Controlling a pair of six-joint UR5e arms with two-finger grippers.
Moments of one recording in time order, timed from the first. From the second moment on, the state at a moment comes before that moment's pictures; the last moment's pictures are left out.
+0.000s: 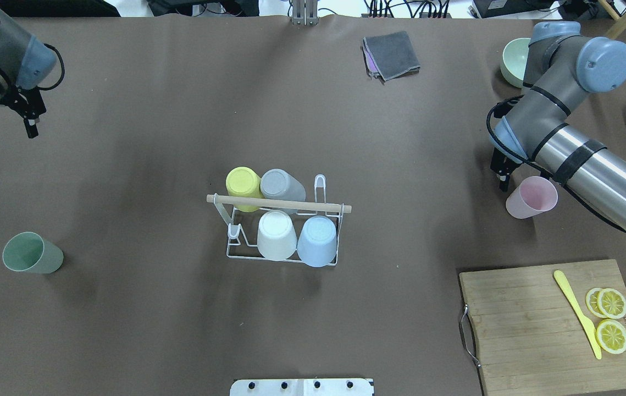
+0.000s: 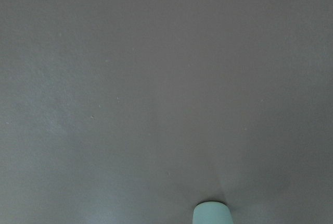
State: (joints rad) left arm -1.17 -2.30 -1.00 -0.74 -2.37 0.26; right arm 0.99 -0.95 1.13 -2.26 2.47 -0.05
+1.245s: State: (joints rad) left arm -1.01 -2.29 -0.89 -0.46 -2.46 0.50; right arm 0.96 -0.95 1.08 -2.29 2.49 -0.08
